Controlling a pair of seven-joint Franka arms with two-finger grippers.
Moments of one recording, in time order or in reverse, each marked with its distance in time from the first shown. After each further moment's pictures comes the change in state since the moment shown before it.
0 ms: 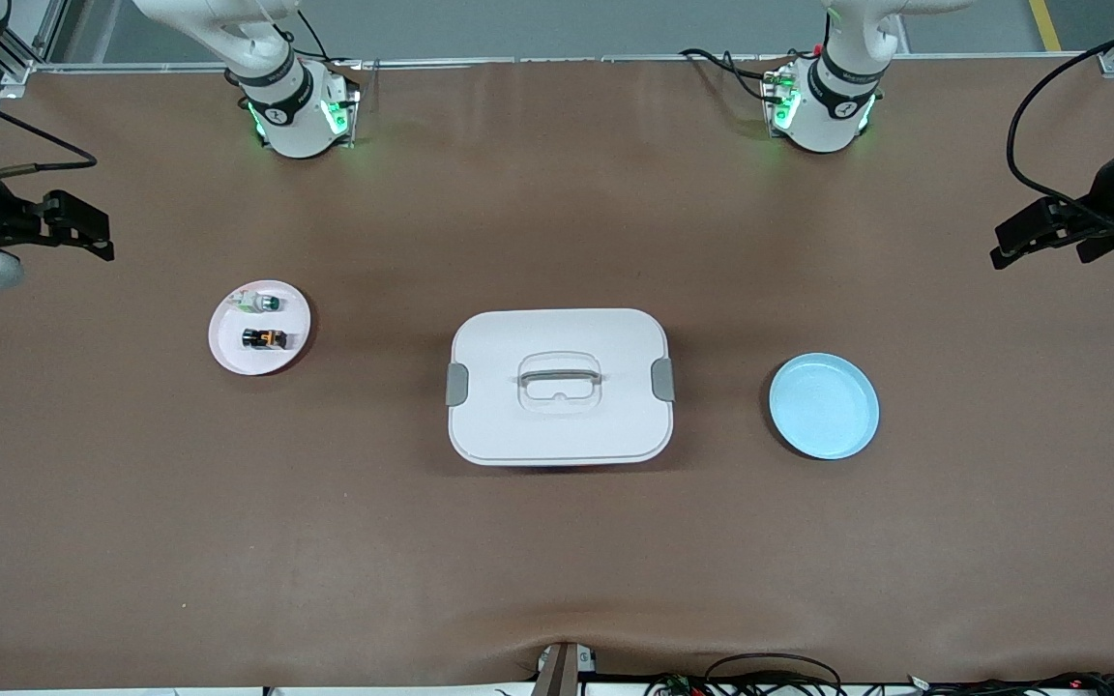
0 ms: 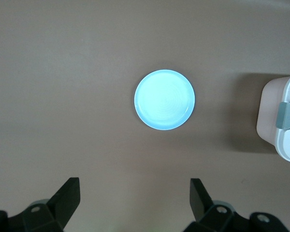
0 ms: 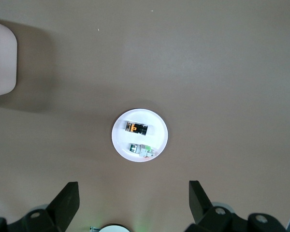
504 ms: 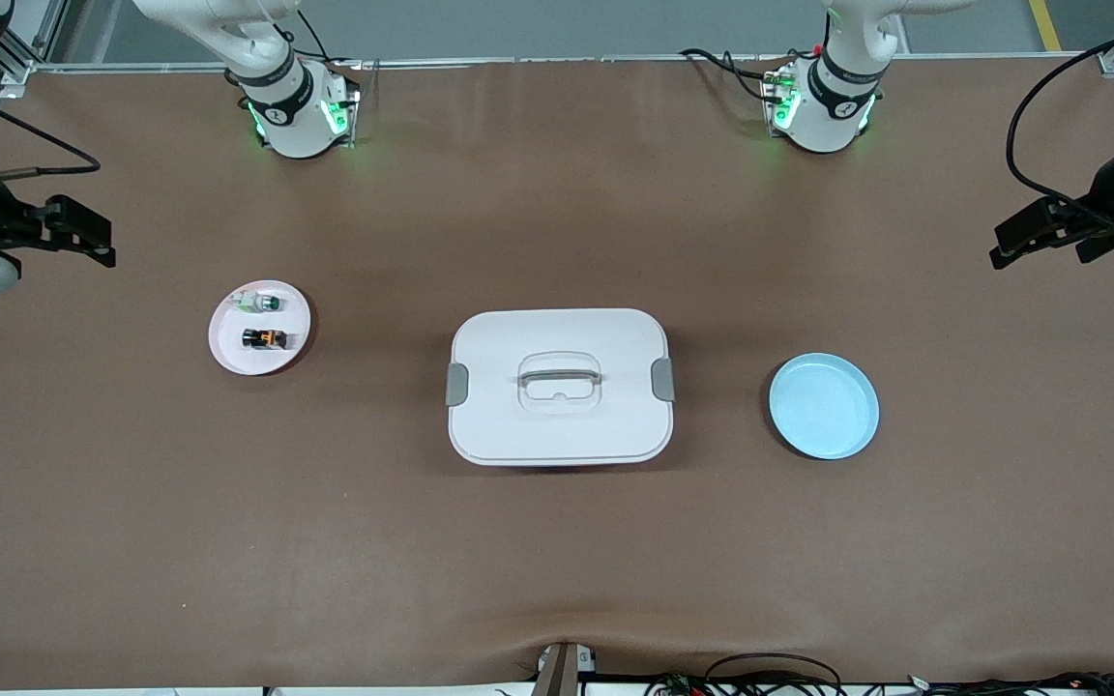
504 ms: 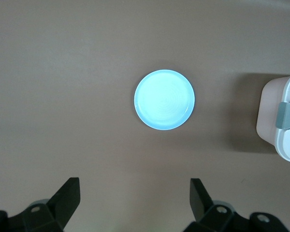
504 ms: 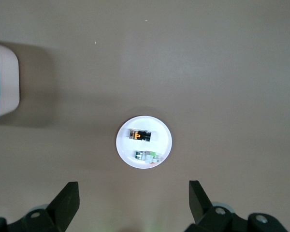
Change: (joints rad) left arm 0.000 0.000 0.000 0.000 0.000 0.000 0.000; right arm 0.019 0.000 0.004 0.006 0.003 0.024 0.130
